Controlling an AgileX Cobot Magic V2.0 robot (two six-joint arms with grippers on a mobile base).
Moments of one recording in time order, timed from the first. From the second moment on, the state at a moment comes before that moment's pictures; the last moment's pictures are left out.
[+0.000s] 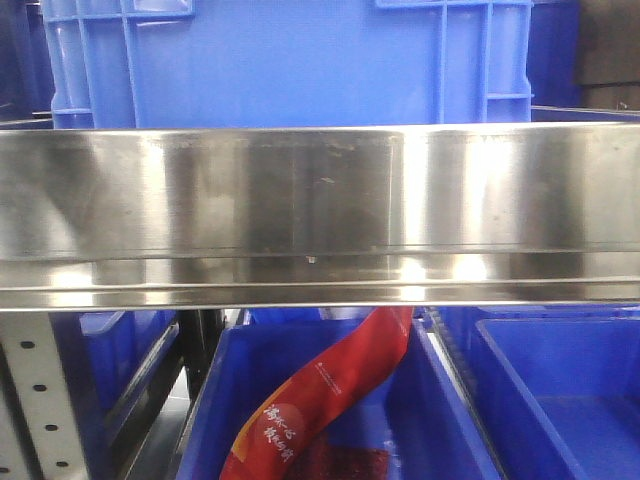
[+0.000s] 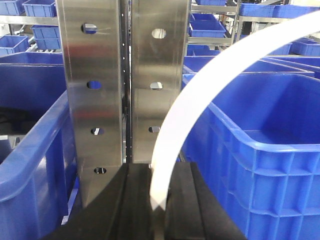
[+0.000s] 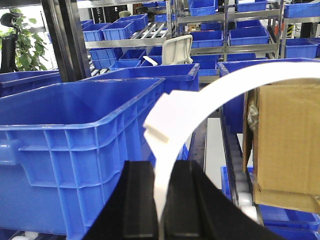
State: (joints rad) left arm -0.16 0.56 -0.71 0.33 0.33 -0.33; right arm 0.10 0.37 -0.63 0.05 0.36 0.08
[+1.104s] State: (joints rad) left arm -0.49 1.26 -1.45 0.18 0.59 -0.33; right arm 0.41 1.17 -1.30 0.14 0.38 0.01
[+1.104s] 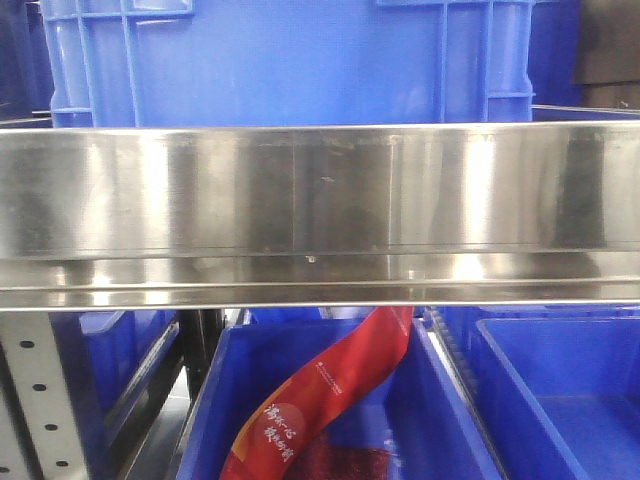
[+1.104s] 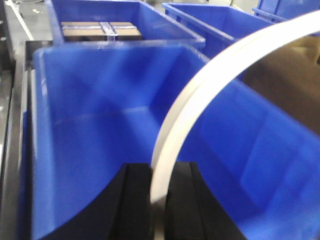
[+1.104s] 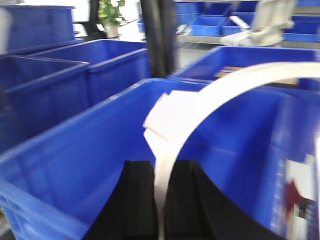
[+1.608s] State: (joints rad) left arm -0.49 1.58 -1.66 0.17 0.54 -0.33; right arm 0.44 1.48 -1.48 0.21 0.39 0.01
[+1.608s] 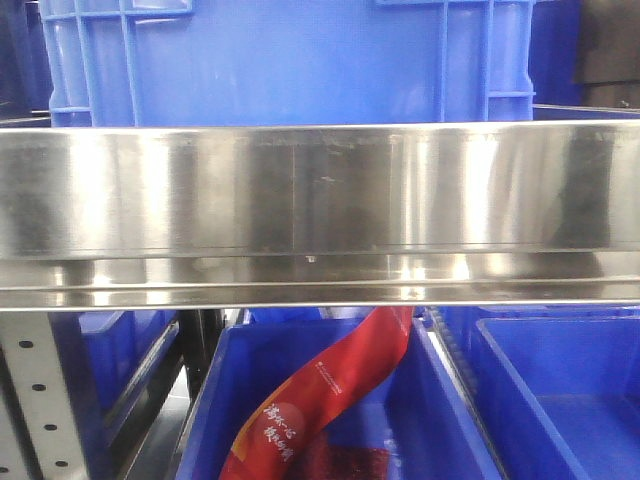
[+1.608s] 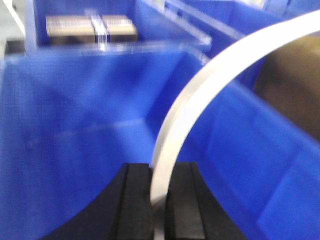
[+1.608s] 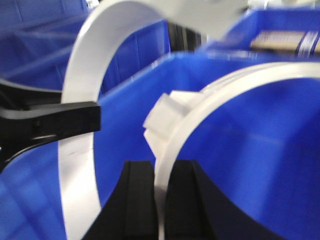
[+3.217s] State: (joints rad) left arm -0.49 1.24 -1.56 0.15 0.65 -0.34; right arm 0.44 1.25 -1.40 0.21 0.47 0.01
